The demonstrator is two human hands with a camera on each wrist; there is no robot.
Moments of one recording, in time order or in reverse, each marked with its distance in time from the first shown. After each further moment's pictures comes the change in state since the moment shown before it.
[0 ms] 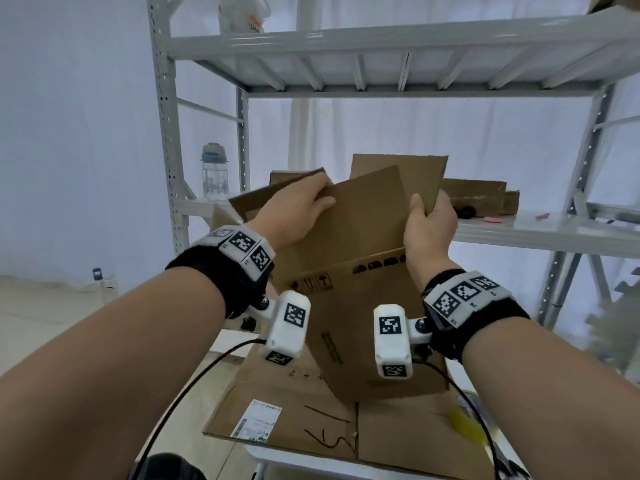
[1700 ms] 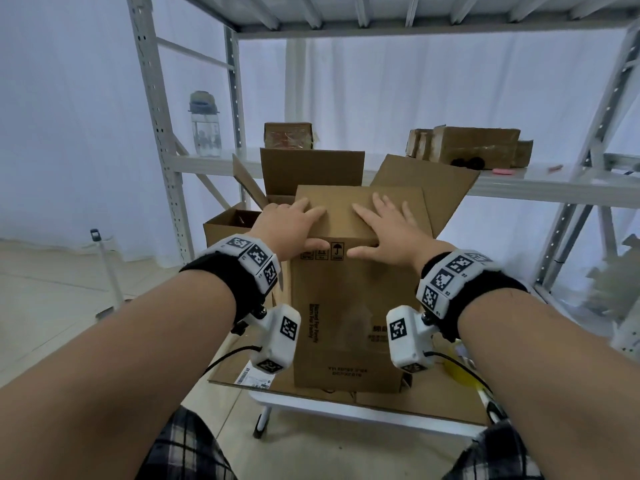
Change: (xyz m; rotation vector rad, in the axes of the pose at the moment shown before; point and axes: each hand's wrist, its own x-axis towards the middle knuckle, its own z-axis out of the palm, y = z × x) left_hand -0.048 -0.042 0.077 0.689 -0.409 -0.020; right_hand -0.024 0.066 -0.010 -1.175 -1.040 -0.338
